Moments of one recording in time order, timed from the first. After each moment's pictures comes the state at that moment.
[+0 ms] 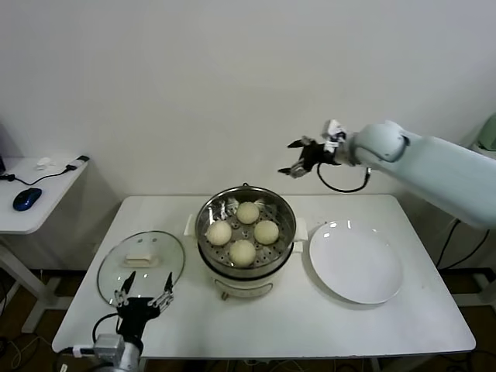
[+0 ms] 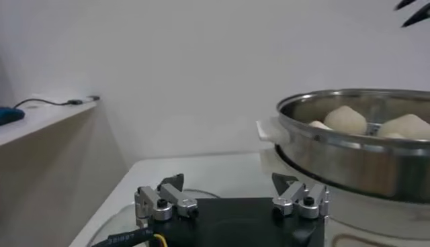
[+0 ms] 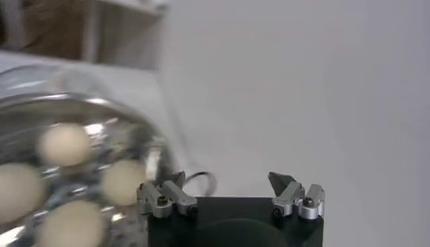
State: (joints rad) left arm 1.68 -1.44 -0.60 -2.15 -0.08 0.20 -0.04; right arm 0.25 0.66 -0.85 1.39 0.84 -0.26 -0.36
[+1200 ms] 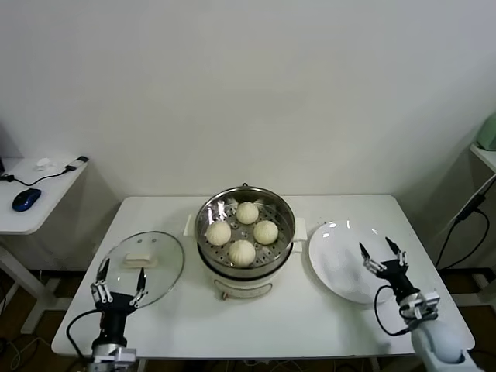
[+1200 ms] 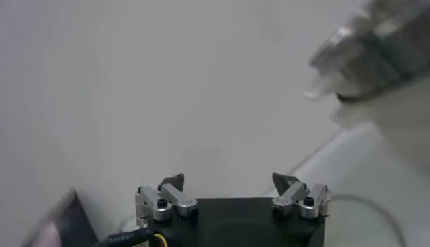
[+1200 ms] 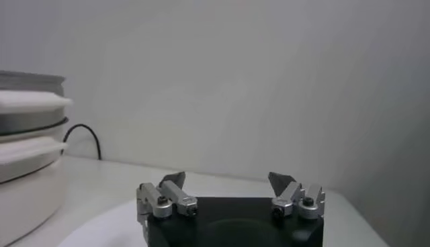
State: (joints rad) left arm 1.61 -1.36 -0.64 -1.85 0.68 -0.12 -0.30; right arm -1.27 1.06 0.52 1.42 0.46 0.29 -0.19
